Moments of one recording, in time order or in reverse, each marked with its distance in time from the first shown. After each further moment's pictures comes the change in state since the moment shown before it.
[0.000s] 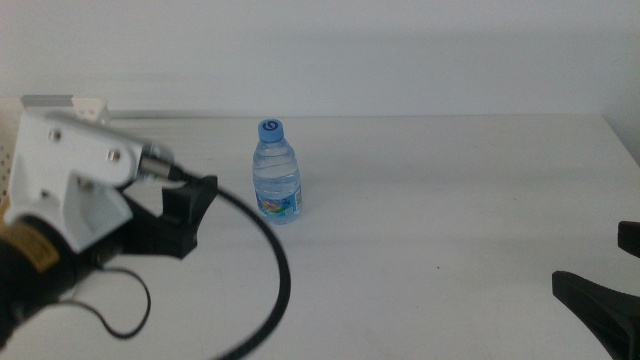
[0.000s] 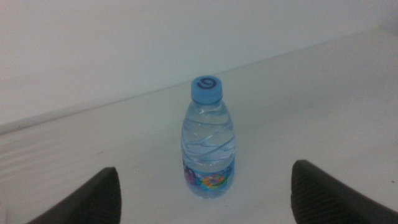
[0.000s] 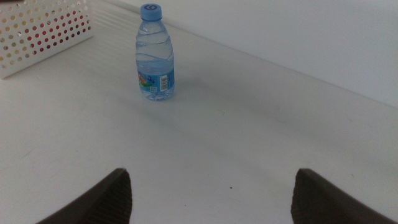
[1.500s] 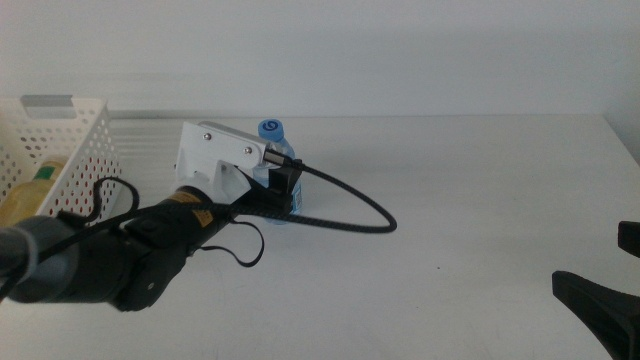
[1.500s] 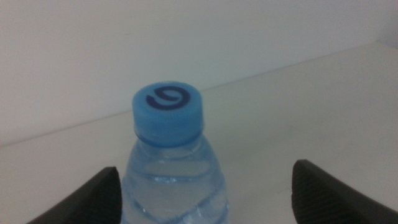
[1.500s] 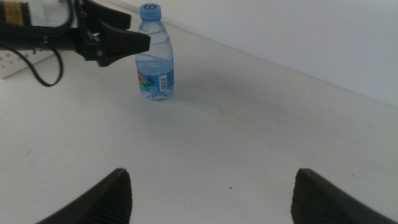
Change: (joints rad) left arm 0.019 0.755 -0.194 0.225 -0.649 -0.215; right arm 0.000 0.000 0.000 0.000 0.000 0.000
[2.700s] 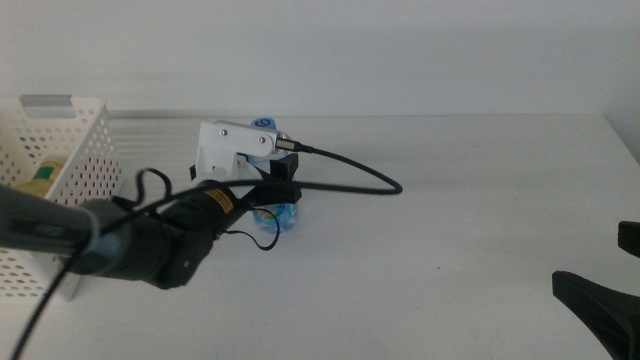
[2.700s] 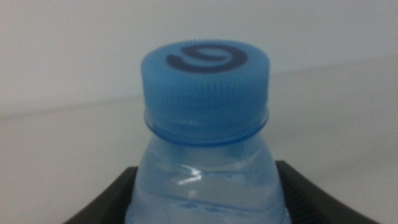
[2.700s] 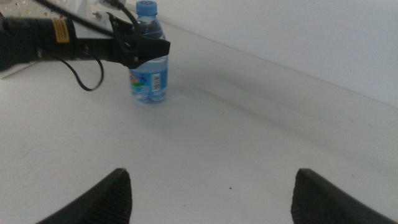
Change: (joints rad) left arm 0.000 0.179 -0.146 -0.110 0.000 -0.005; right arm 0.000 0.000 0.000 0.000 0.000 0.000
